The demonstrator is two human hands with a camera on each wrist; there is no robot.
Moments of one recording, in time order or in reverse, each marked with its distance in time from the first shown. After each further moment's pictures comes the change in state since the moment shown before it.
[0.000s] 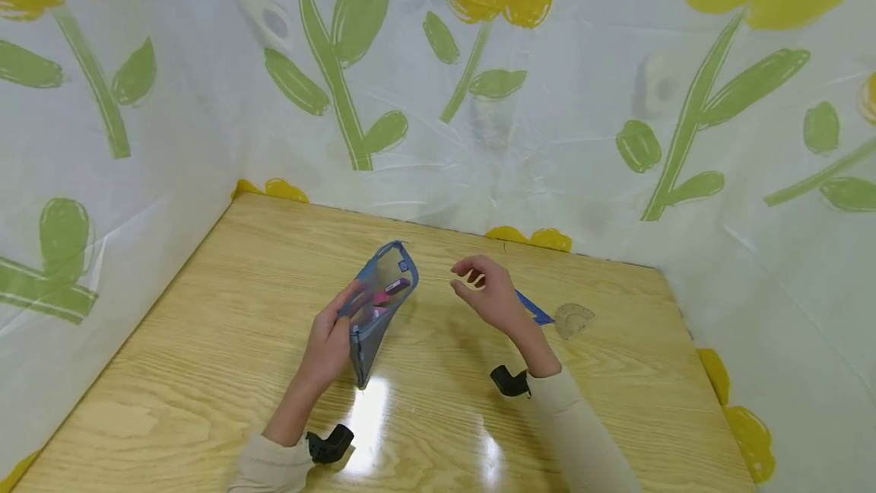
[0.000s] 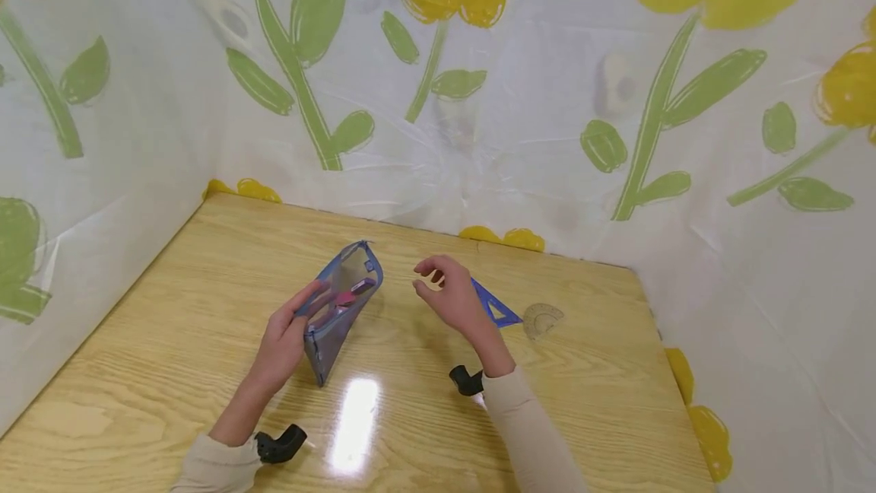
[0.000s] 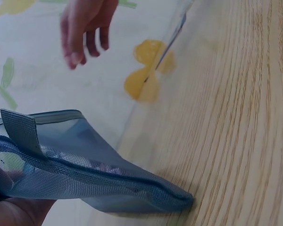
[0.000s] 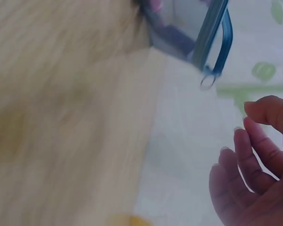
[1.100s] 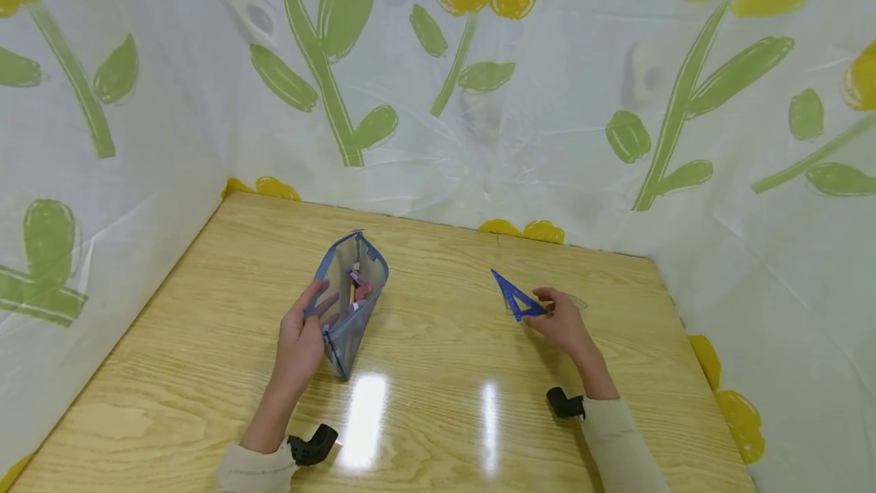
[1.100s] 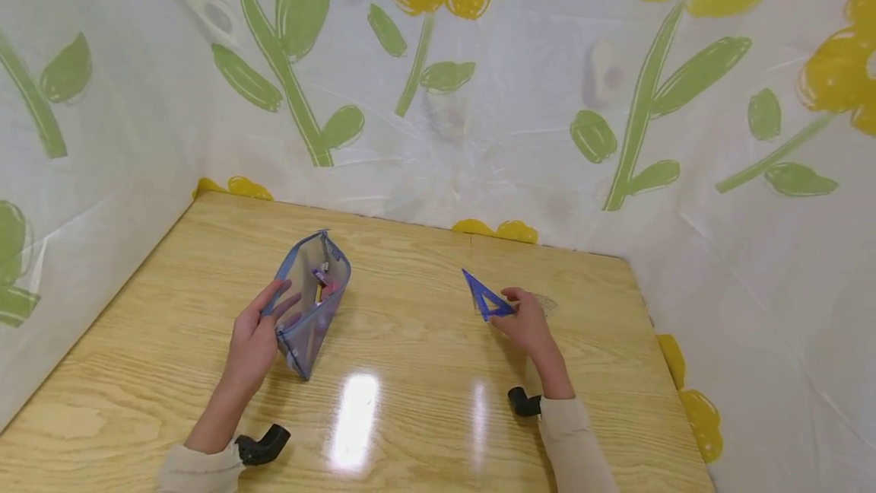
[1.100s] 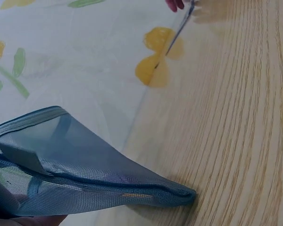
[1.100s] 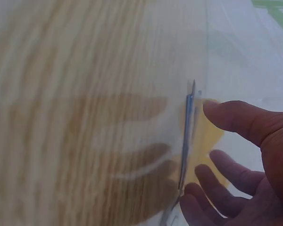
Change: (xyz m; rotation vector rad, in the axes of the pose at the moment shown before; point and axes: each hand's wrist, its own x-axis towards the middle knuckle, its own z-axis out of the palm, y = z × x) left_hand -0.010 0.020 -0.014 0.041 0.123 -0.134; right_hand -0.080 0.097 -0.066 -0.074 -0.008 0.435
